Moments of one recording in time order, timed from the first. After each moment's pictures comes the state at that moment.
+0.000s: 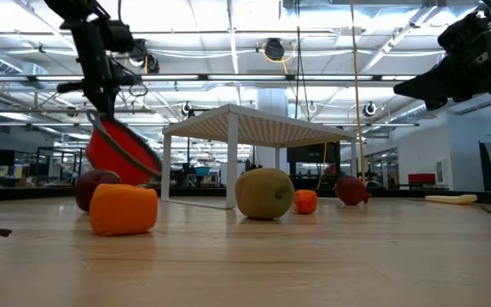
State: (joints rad) left arm 1.08 1.27 1.16 -0.93 -0.09 -0.37; right arm -0.23 0.00 0.13 -0.22 -0.05 0.00
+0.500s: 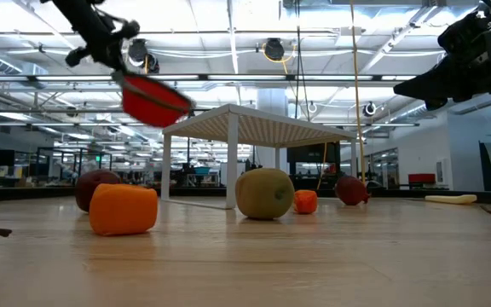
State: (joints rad) left arm 1.07 1.03 1.16 -0.61 -0.04 -0.45; right arm -0.23 0.00 0.13 -0.22 -0.05 0.00
